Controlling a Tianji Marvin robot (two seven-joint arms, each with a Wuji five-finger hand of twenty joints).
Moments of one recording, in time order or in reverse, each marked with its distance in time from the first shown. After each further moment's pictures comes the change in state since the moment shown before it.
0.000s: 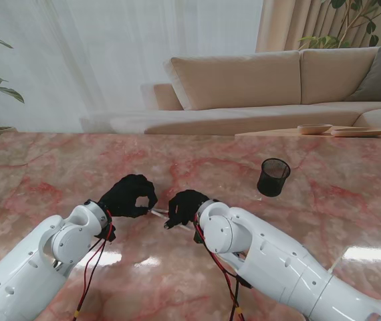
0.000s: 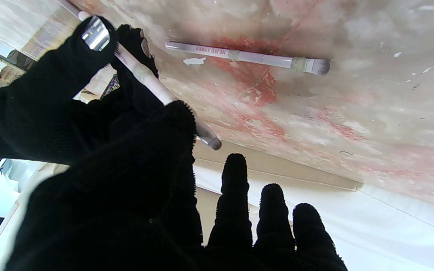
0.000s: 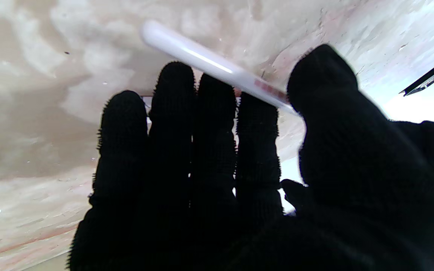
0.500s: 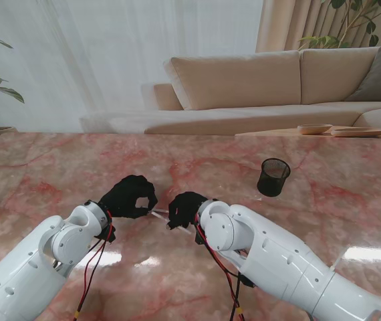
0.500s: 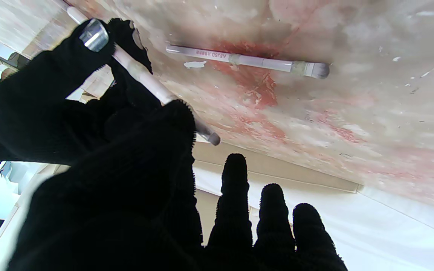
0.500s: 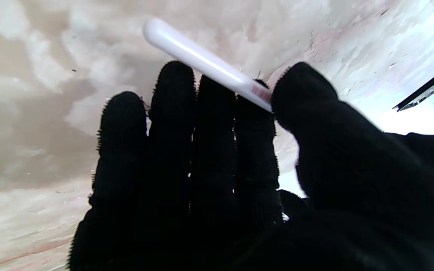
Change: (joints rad) left arm 0.002 0.000 -0.001 -0.002 0.003 0.000 -0.008; right arm 0.017 0.015 -0.011 -0.013 0.010 -0.005 0.070; left_hand 0.012 0.001 -0.018 -0.002 0.001 -0.005 0.024 0.004 0.000 0.000 0.000 0.000 0.000 0.000 0.000 0.000 0.000 0.000 0.000 0.000; right_hand -0.048 0.008 0.244 -0.029 0.006 0.026 0.011 -0.057 0.008 -0.003 -0.007 0.000 0.011 0.001 -0.010 0.000 -0.011 0.004 0.011 0.000
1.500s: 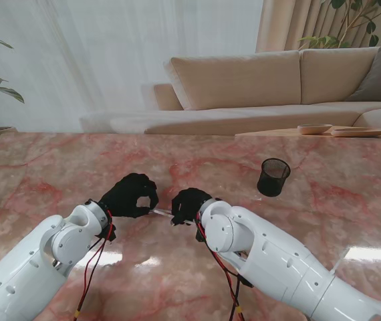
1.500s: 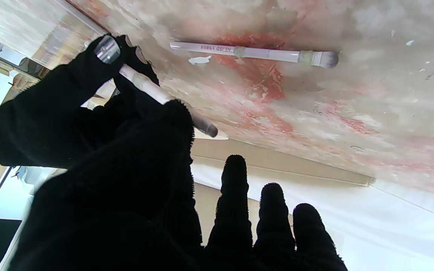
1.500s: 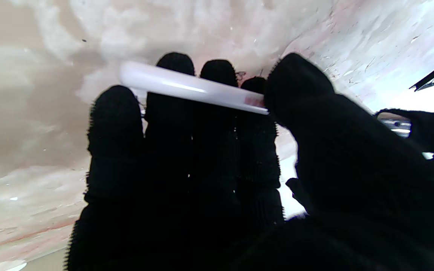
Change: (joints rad) left arm -0.009 0.001 0.005 0.012 0.022 -0.044 0.027; right arm -0.026 -0.009 0.029 -0.006 -0.027 0.032 -0.066; left_hand 0.000 0.010 -0.032 0.012 -0.042 -0.023 0.057 -0.191 0.000 -0.002 -0.026 -0.069 0.000 0.000 0.013 0.000 0.000 0.002 0.000 -0.008; right_hand 0.001 -0.089 0.091 0.000 0.024 -0.012 -0.001 0.211 0.066 0.001 0.063 0.062 0.054 0.011 0.163 0.039 0.116 0.034 0.053 0.039
